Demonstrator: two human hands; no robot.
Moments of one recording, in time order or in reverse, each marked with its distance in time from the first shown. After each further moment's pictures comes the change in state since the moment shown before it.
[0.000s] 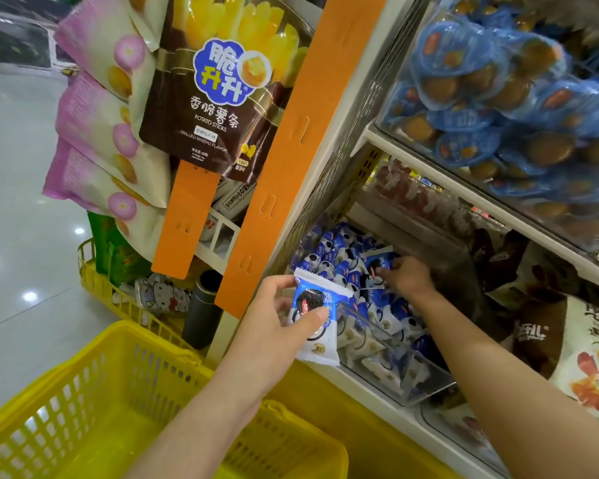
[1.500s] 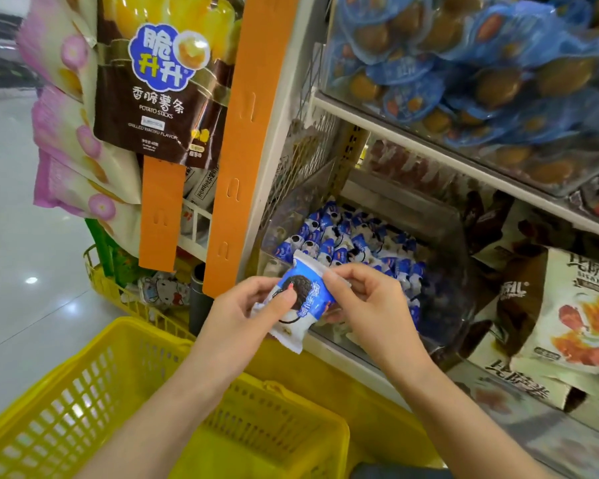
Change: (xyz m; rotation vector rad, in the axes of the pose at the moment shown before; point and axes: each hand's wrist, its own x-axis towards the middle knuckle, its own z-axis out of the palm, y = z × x) left_hand -0.006 -0.013 0.005 0.139 0.008 0.084; right_hand -0.152 -0.020 0.002 0.819 -0.148 -0.332
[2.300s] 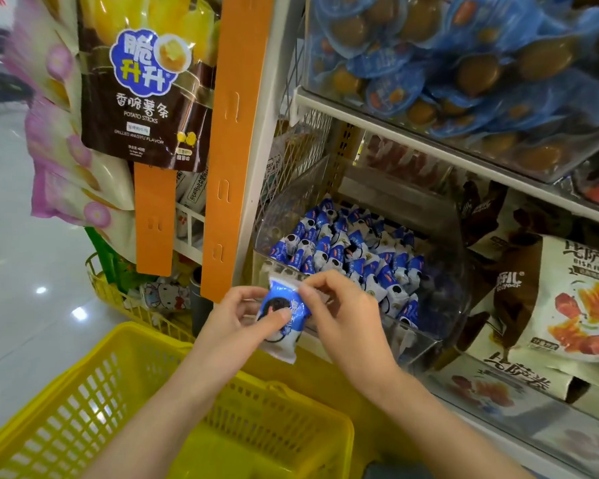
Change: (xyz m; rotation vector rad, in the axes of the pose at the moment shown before) left_hand 0.004 -0.014 -0.002 0.120 0.029 -0.148; right_hand -0.007 0.015 0.016 -0.294 0.010 -0.236
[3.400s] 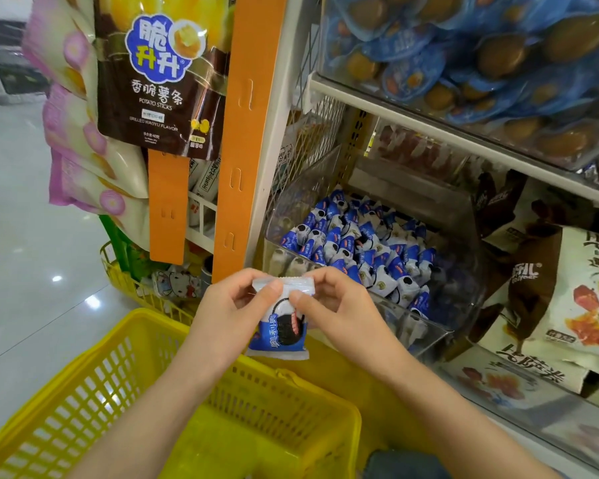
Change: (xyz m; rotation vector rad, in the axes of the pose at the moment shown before) left_hand -0.004 0.007 -0.009 0.066 0.057 0.257; right_hand 0.001 -0.004 0.005 0.341 -0.204 0.222
